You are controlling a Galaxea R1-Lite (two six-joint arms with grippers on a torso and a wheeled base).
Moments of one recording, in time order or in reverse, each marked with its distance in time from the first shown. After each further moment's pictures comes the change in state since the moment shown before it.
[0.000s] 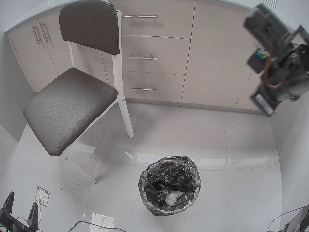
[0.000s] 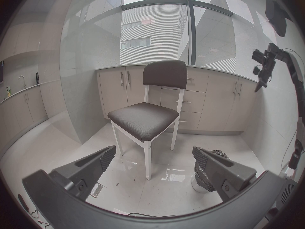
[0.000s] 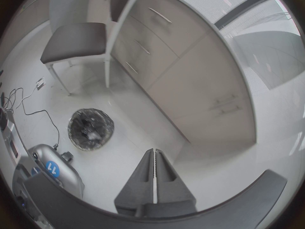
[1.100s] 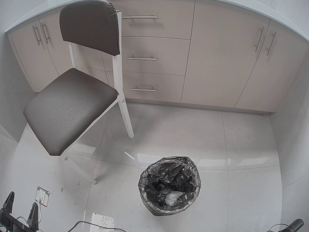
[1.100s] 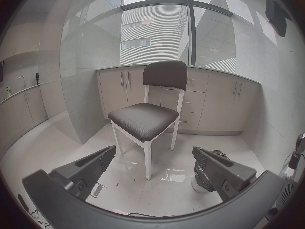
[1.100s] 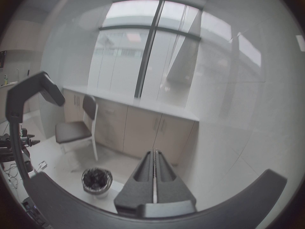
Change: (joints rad) left arm 0.000 0.000 0.000 0.000 0.000 0.000; right arm -0.751 -1.288 0.018 0.166 0.669 -0.086
